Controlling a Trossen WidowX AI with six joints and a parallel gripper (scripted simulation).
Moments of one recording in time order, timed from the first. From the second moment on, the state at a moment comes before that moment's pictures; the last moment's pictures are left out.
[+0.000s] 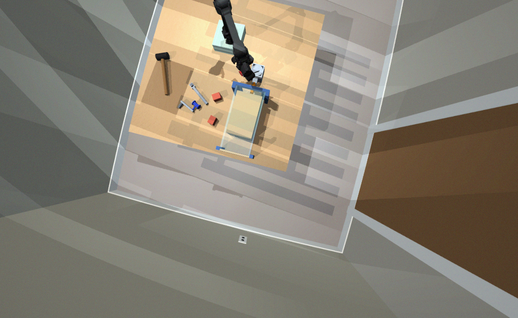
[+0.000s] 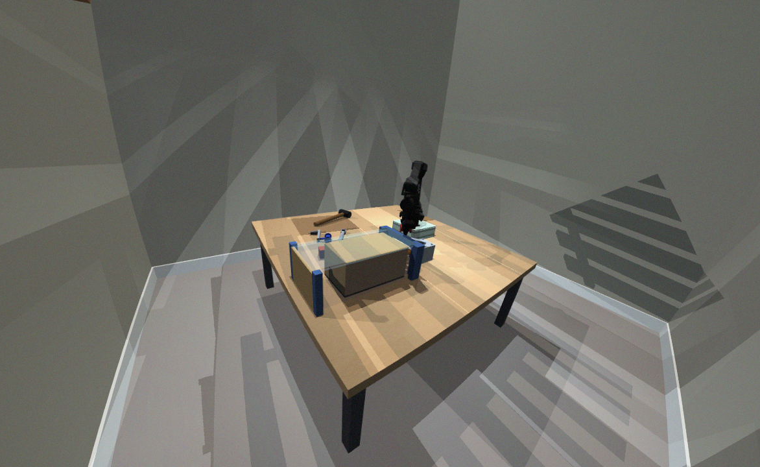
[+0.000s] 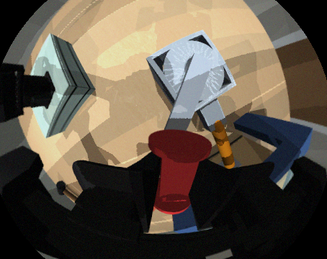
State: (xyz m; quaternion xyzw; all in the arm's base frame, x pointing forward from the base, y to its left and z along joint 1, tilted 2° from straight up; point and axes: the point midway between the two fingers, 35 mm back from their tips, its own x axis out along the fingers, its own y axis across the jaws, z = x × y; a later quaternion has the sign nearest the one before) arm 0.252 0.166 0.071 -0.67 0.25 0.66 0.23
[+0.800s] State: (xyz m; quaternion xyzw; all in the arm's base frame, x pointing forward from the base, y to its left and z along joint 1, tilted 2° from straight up) arm 0.274 0.188 0.072 -0.67 0.25 0.66 0.22
